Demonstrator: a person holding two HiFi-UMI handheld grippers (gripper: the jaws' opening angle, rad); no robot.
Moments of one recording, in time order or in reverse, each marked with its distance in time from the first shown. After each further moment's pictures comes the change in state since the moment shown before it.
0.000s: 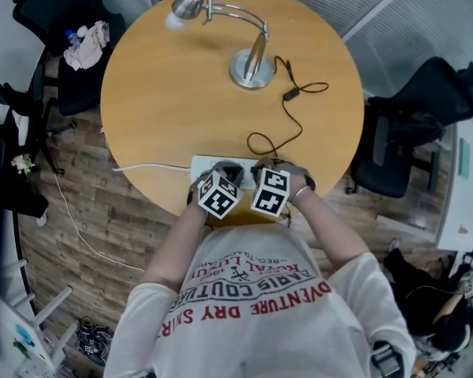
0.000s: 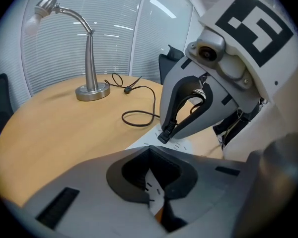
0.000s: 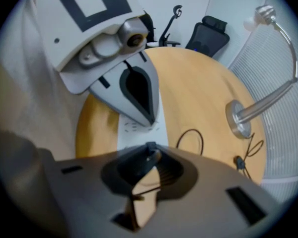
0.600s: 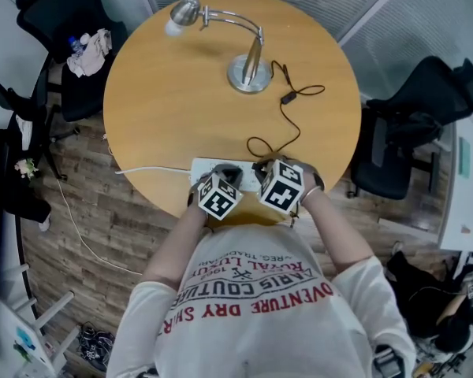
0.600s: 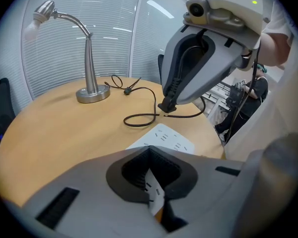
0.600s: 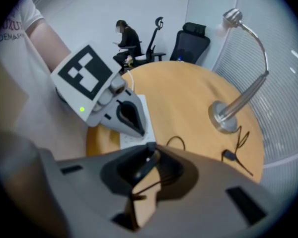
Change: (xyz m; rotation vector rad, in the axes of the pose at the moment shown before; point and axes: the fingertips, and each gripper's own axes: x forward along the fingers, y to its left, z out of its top) left arm 0.002 0.000 0.000 0.024 -0.015 0.027; right arm -0.058 -0.021 0.012 0.152 -0.106 -0.002
